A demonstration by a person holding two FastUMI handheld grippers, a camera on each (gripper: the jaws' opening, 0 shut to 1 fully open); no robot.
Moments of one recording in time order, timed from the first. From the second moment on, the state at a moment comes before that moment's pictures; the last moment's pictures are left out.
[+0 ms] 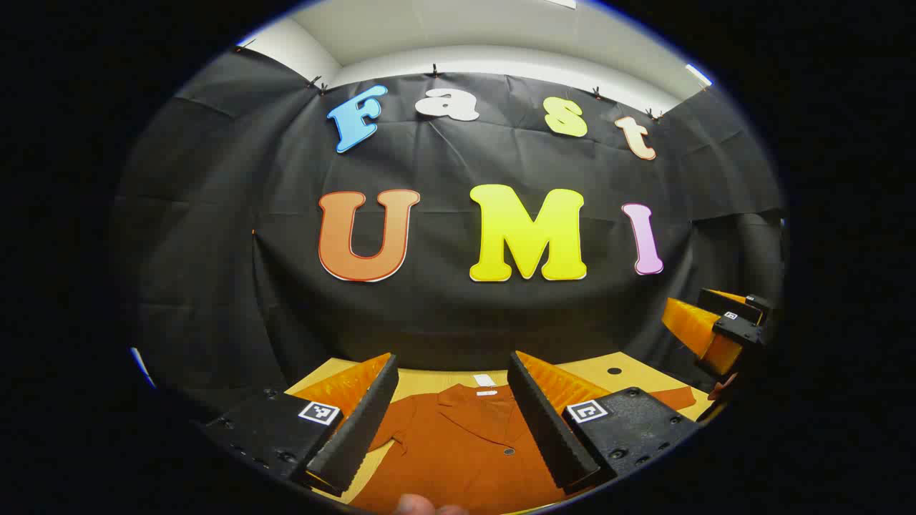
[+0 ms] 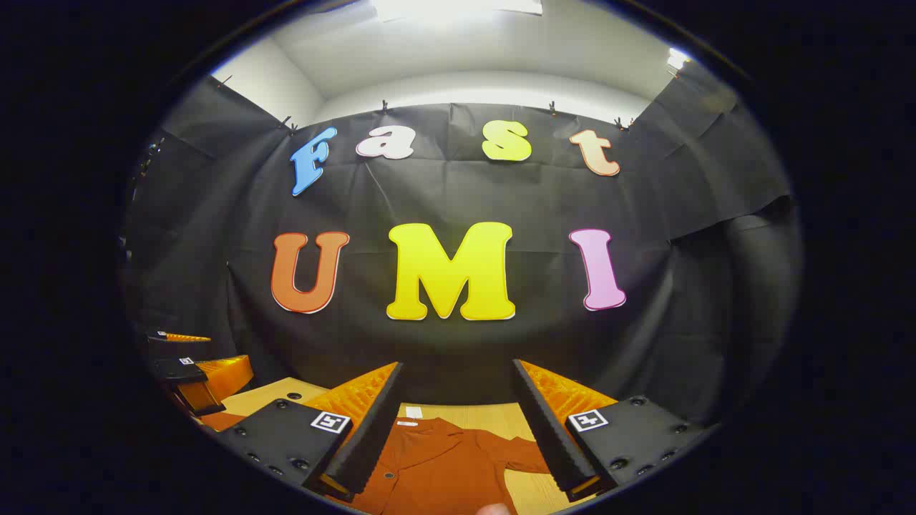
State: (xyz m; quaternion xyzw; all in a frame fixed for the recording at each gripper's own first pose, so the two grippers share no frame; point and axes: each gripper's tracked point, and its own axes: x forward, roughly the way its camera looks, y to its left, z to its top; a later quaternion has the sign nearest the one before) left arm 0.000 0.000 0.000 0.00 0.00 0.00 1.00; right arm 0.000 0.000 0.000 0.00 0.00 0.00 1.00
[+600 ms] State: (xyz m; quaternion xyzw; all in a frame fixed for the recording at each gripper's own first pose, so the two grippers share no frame) left arm 0.013 -0.005 0.001 0.00 0.00 0.01 1.00; right arm 0.004 -0.007 -0.012 -0.01 0.03 -0.01 1.00
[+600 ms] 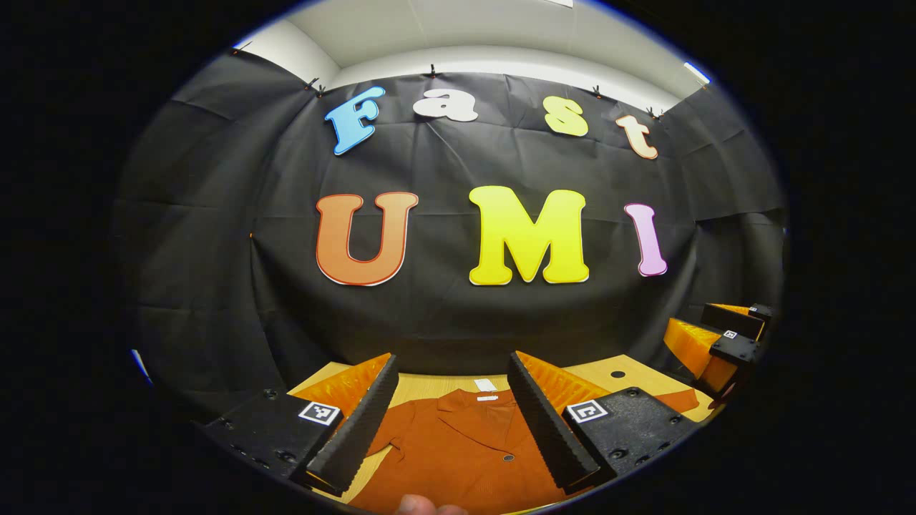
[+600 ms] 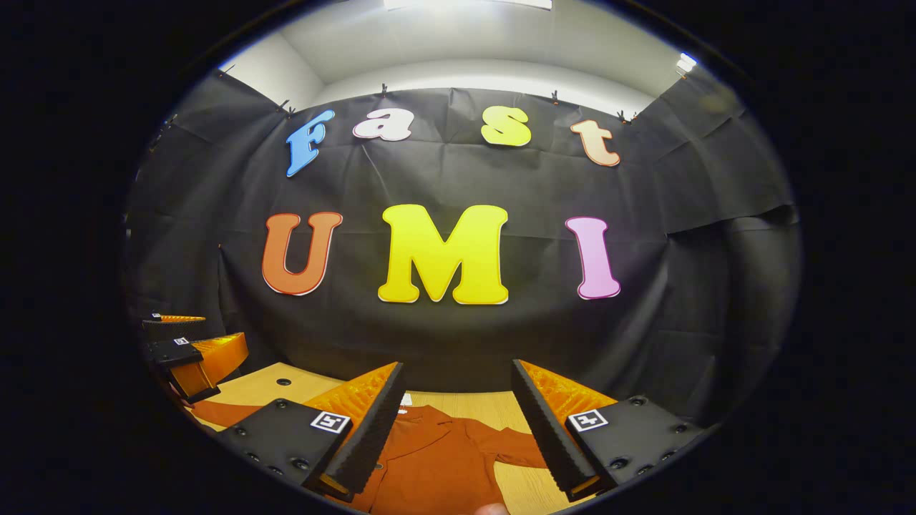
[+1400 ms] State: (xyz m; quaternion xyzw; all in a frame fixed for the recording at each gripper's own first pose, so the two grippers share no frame) left arm 0.014 0.007 -0.006 0.00 0.01 0.03 1.00; right arm 0.007 -0.011 -0.021 -0.01 0.04 0.00 1.00
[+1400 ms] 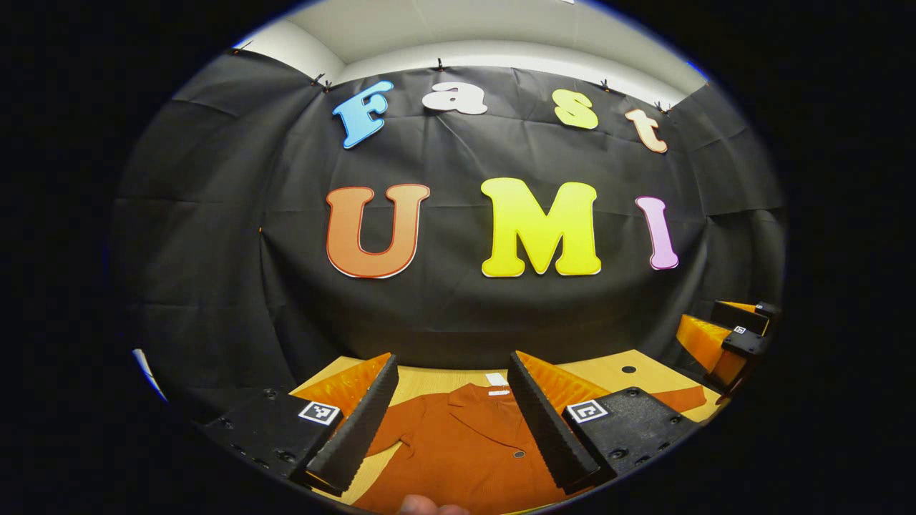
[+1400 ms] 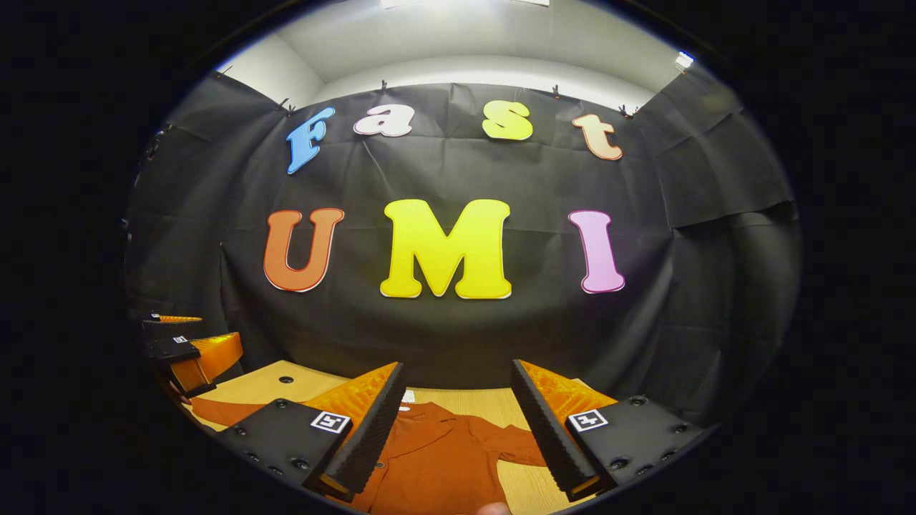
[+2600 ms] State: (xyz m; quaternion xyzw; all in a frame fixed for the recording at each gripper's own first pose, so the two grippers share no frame) left arm 0.009 -0.014 -0.027 0.01 0.04 0.01 1.00; right arm 0.011 -0.065 -0.051 -0.01 0.08 -0.01 1.00
